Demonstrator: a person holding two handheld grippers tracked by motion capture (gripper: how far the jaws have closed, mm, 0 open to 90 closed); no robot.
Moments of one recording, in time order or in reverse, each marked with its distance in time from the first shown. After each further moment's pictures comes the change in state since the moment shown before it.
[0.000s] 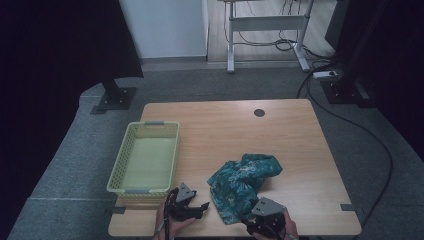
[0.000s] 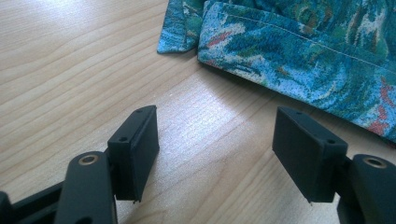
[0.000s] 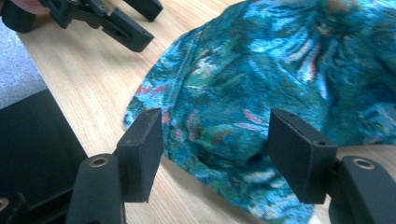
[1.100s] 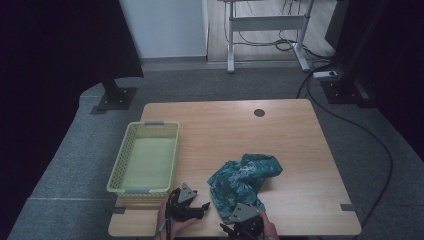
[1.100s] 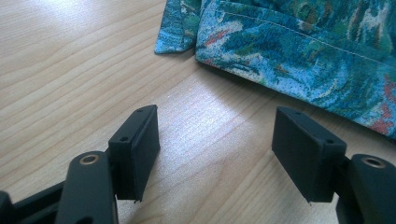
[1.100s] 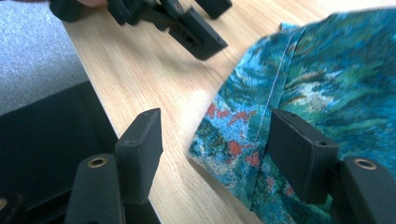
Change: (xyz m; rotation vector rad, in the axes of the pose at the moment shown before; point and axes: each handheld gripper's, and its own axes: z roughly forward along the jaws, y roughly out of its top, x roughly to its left) left arm -0.003 0.001 0.002 0.008 0.016 0.023; right arm 0.038 0.012 0.038 0.052 0.092 -0.077
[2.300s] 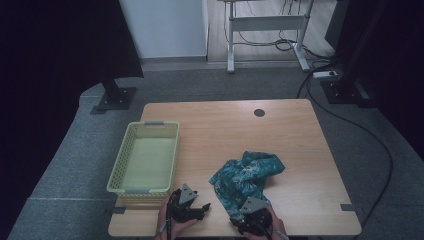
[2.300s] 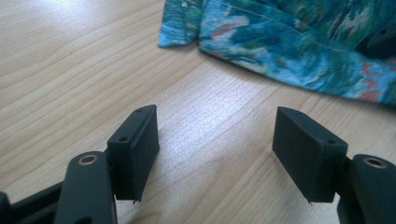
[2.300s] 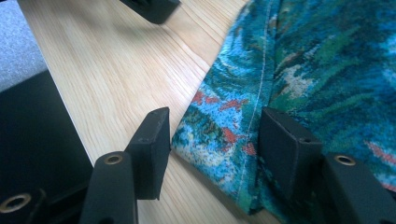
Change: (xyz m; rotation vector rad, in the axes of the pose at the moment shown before) left arm -0.003 -0.001 0.000 0.007 0.009 0.017; right arm -0.033 -0.023 0.002 0.042 0.024 0.083
